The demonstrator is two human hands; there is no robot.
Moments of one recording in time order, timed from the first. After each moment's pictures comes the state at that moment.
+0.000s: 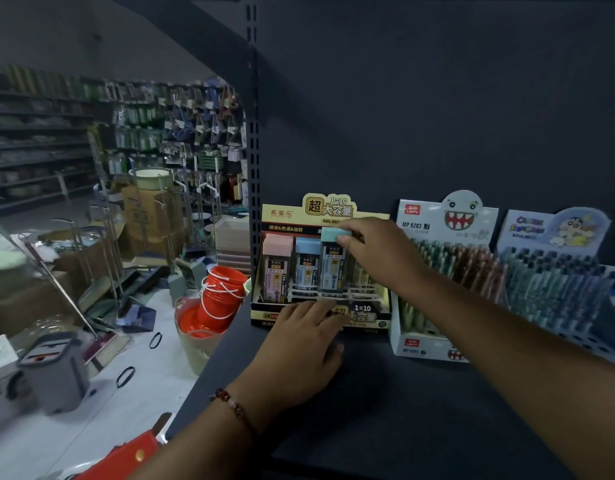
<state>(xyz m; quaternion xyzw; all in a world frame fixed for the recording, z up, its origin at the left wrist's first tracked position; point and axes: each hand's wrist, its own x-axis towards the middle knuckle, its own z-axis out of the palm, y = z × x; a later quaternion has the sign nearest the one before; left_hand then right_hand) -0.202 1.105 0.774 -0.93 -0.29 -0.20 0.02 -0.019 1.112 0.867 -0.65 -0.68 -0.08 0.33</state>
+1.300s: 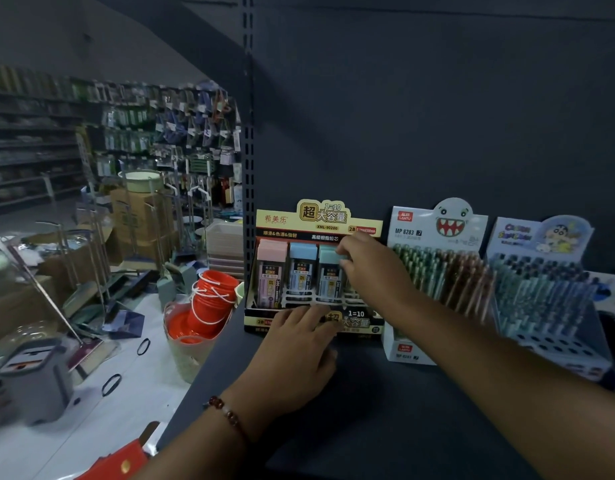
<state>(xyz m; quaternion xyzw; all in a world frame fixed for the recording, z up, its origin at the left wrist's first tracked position) -0.201 1.108 0.771 -0.93 -0.29 -0.21 0.02 -0.021 1.115 0.843 -0.68 -0.66 -0.15 0.27</state>
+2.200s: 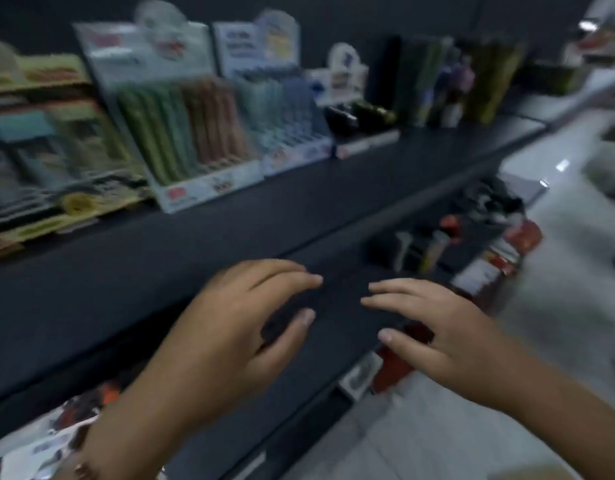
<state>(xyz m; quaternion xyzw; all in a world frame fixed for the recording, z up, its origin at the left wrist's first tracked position) -0.185 0.946 0.756 -0.95 0.08 -0.20 -0.22 -0.059 0.705 0.732 -0.86 -0.45 0.04 0.23</state>
